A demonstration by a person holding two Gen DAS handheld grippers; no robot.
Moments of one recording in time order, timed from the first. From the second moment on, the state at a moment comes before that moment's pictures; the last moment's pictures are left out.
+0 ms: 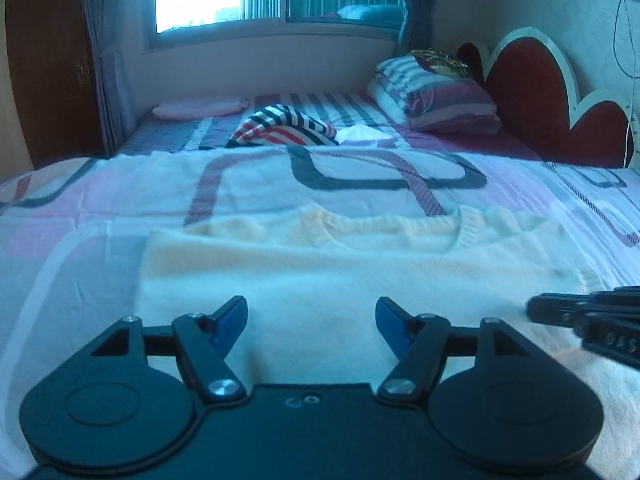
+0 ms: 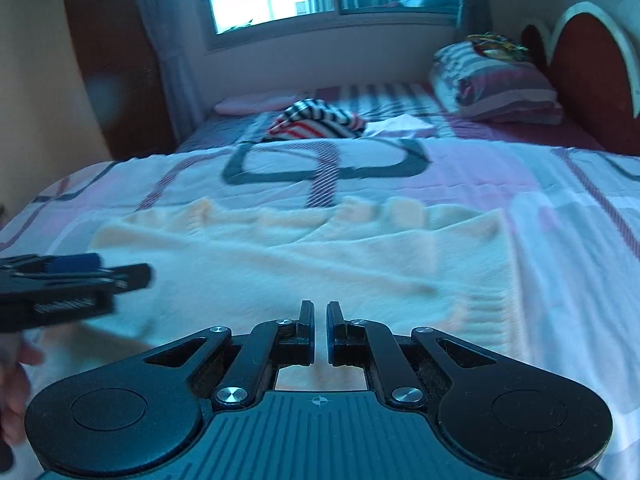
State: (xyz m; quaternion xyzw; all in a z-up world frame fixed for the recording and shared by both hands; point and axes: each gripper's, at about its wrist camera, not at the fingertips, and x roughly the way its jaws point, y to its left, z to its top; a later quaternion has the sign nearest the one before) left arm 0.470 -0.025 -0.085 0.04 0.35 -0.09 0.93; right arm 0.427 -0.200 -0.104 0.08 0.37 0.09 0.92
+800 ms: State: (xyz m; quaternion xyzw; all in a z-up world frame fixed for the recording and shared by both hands) left arm 0.449 0.010 -0.095 0.03 0.38 -0.03 0.92; right arm 0.398 -0.277 -0.115 0.12 0.39 0.06 0.91
